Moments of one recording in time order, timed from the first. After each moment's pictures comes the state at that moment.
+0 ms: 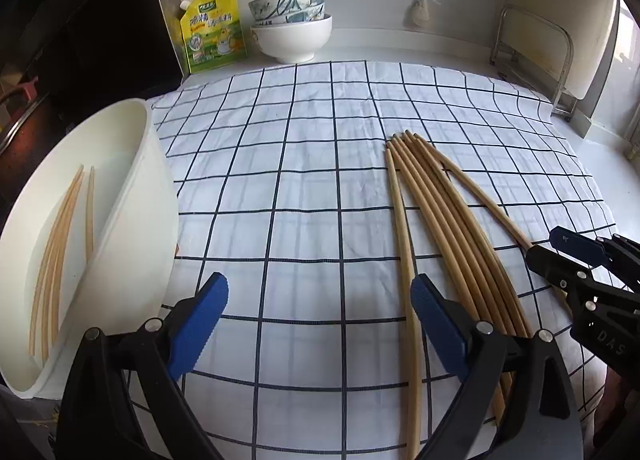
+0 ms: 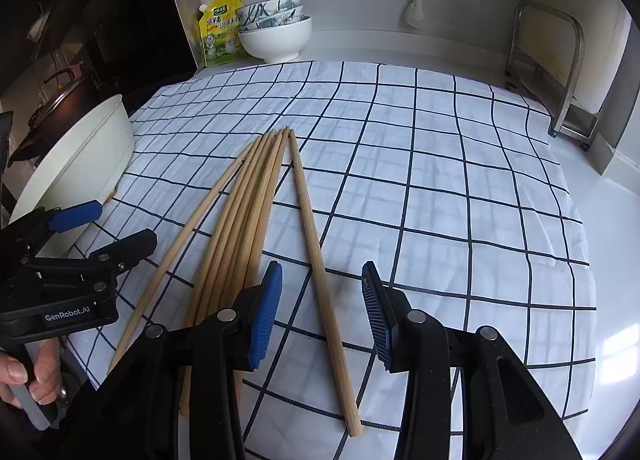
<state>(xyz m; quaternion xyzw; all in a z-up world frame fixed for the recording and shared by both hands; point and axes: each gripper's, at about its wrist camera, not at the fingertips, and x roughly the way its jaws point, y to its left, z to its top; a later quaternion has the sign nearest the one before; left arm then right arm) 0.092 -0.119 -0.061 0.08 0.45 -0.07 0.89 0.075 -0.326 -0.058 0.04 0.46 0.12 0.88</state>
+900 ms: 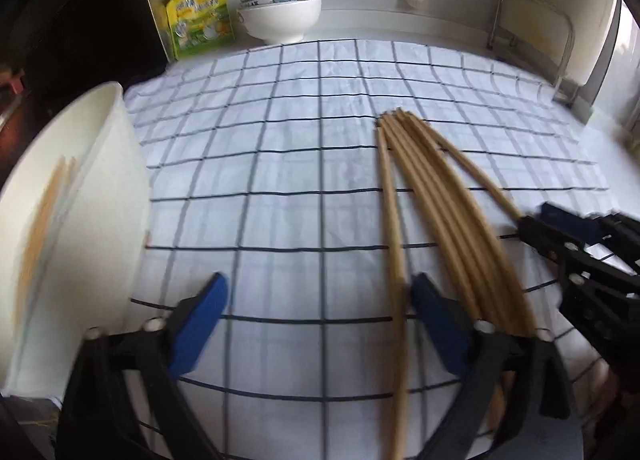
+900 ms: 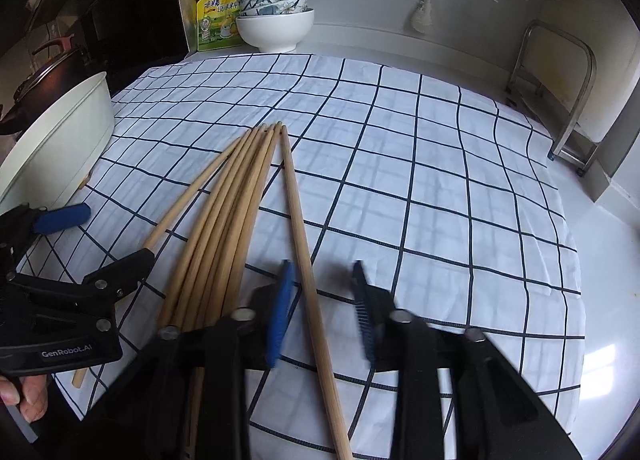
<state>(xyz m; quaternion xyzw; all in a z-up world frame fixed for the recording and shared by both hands) 0.097 -0.129 -0.076 0.06 0.47 -0.09 0.88 0.090 -0.310 -0.066 -0.02 0.46 0.10 0.88</state>
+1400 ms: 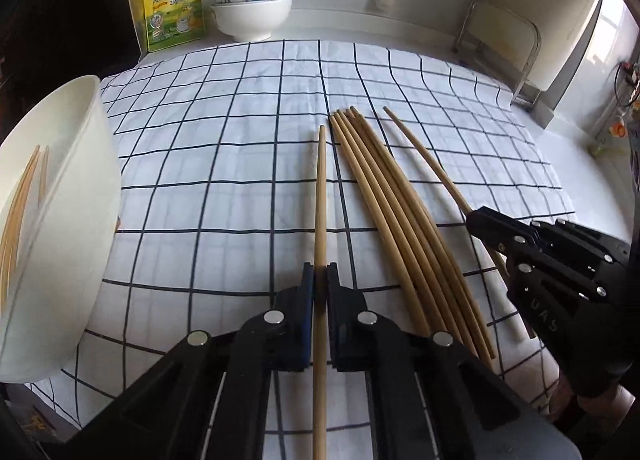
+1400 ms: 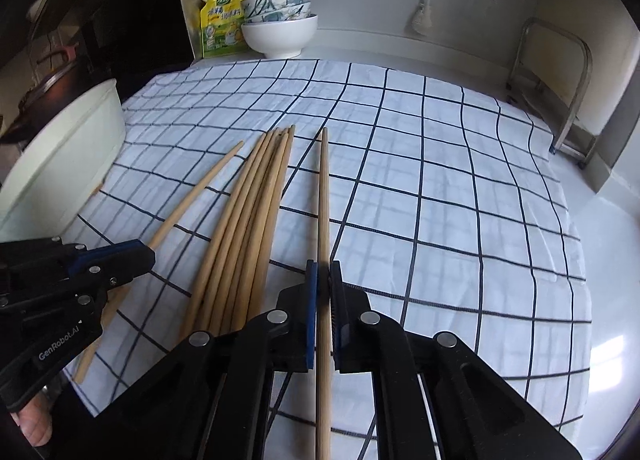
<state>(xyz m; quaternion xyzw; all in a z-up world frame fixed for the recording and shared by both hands) 0.082 -0.130 -0.063 0.03 0.48 -0.15 0.87 0.079 -0.310 -0.058 0.02 0.46 0.10 0.88</state>
